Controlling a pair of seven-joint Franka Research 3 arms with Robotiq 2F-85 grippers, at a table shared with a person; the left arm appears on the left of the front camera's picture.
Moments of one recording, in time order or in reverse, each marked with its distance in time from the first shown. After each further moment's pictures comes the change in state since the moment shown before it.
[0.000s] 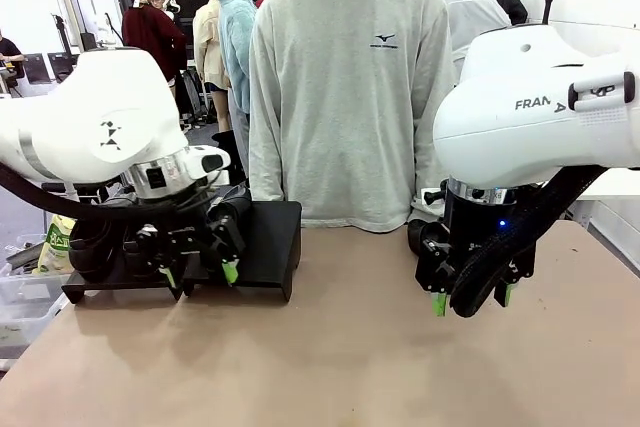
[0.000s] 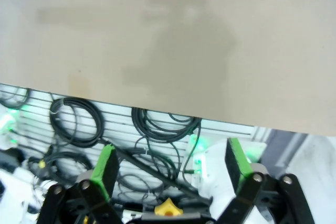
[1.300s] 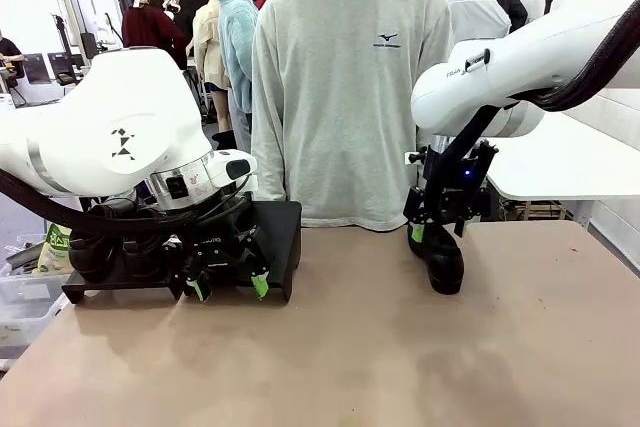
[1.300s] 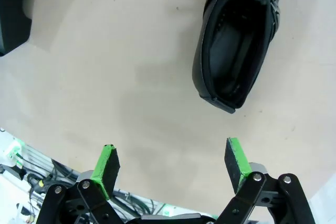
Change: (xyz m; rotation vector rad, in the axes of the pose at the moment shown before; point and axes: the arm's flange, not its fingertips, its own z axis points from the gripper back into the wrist) left arm -0.027 -0.041 0.000 -0.051 -0.003 -0.063; right arm 0.207 -0.064 -0.012 0.085 -0.044 0.140
